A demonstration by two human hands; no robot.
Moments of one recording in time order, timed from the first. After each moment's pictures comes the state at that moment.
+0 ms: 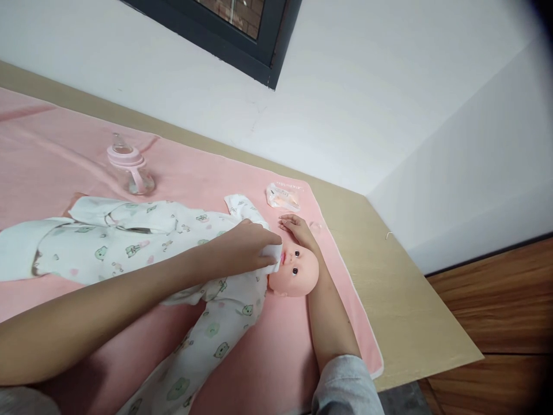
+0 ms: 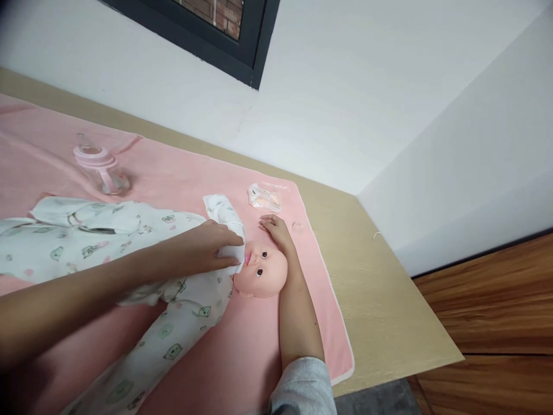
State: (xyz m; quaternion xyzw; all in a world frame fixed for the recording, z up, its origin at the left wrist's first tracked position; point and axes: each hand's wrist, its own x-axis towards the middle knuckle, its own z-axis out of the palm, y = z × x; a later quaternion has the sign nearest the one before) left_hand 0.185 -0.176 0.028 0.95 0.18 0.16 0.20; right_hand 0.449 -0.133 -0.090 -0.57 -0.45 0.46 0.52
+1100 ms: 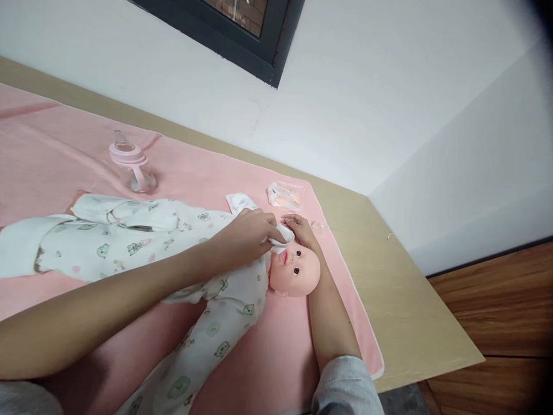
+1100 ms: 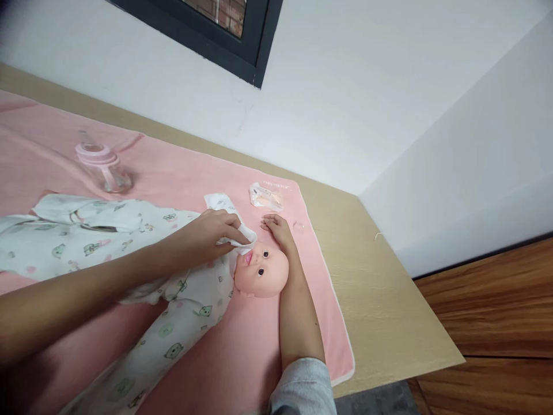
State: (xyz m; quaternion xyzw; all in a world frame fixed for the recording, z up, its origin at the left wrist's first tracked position) left_hand 0.192 -0.161 0.018 0.95 0.19 0.20 0.11; right_hand 0.453 -0.129 -0.097 -0.57 -0.44 0.46 0.52
